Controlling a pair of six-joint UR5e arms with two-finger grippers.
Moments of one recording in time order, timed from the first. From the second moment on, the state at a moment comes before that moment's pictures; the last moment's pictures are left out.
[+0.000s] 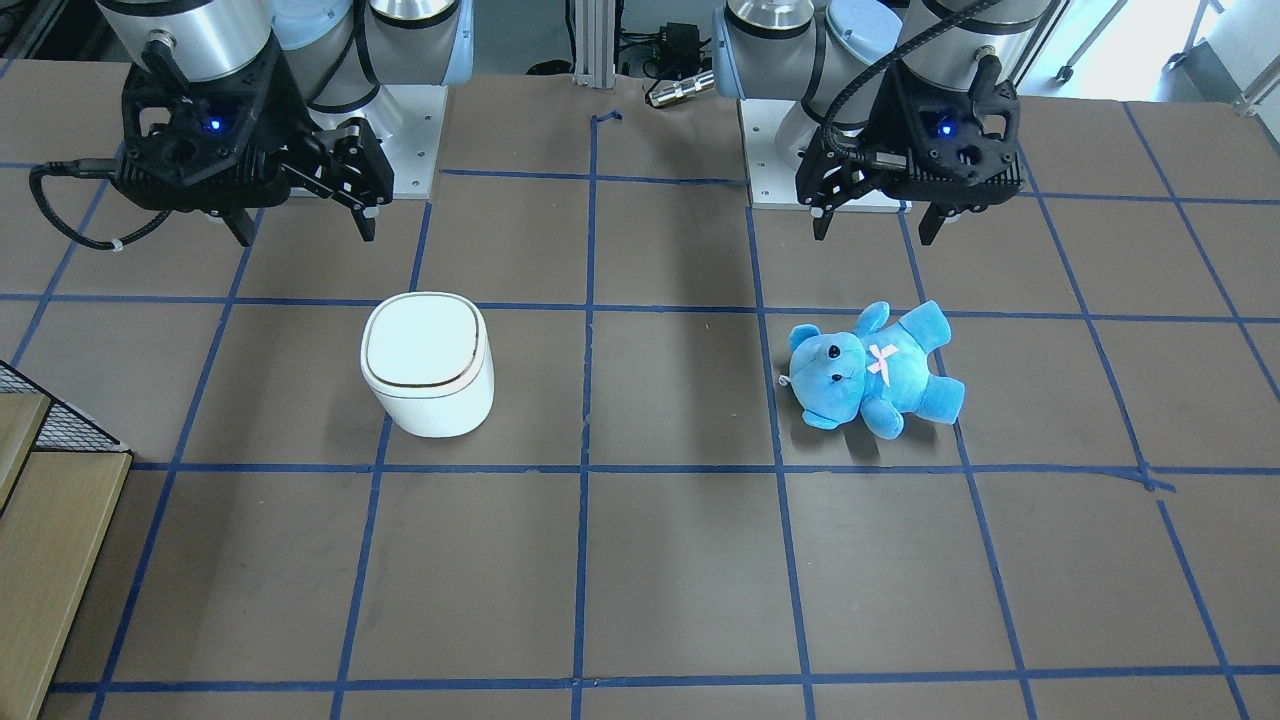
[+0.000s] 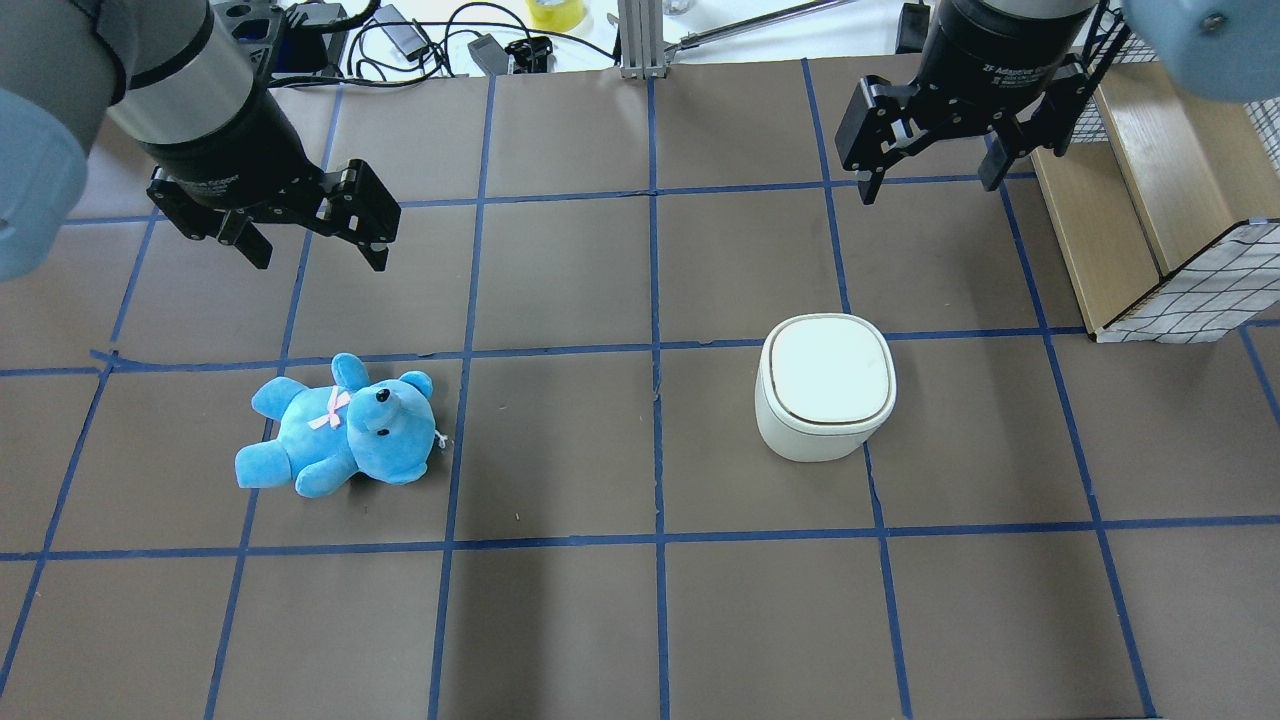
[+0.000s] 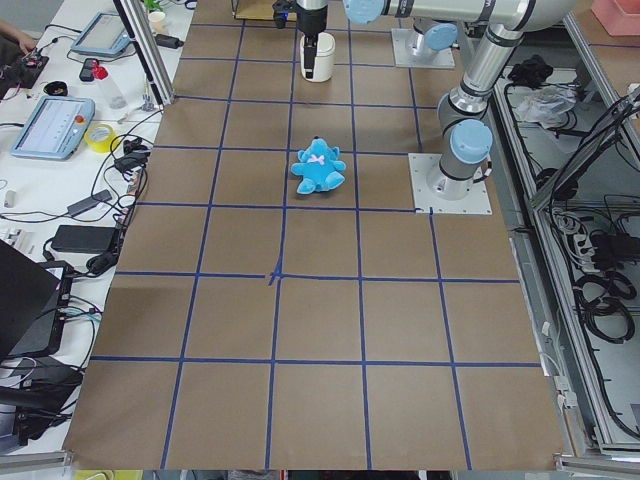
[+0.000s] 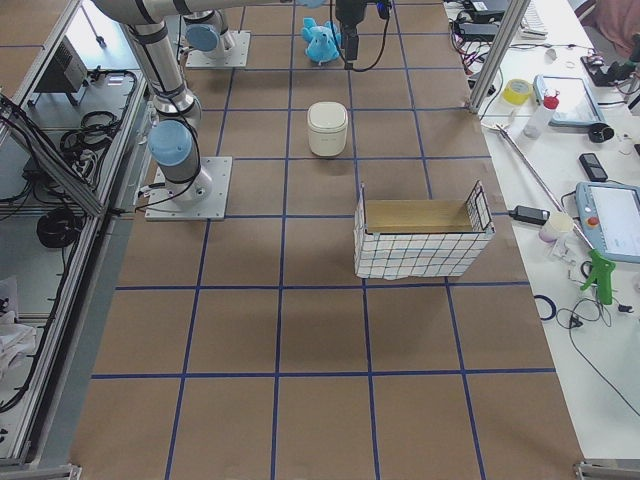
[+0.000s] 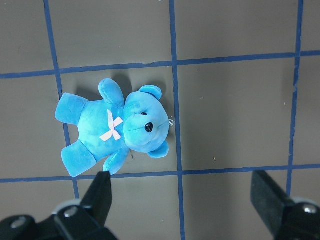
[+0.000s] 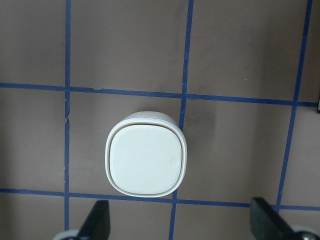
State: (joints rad) left arm -1.58 -1.51 -1.59 -1.58 1.60 0.04; right arm 1.62 -1.53 1.43 -1.47 -1.57 -0.02
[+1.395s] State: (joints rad) left arm -1.58 -1.51 -1.59 -1.58 1.60 0.04; right arm 1.66 -1.47 1.80 -1.77 -1.58 0.01
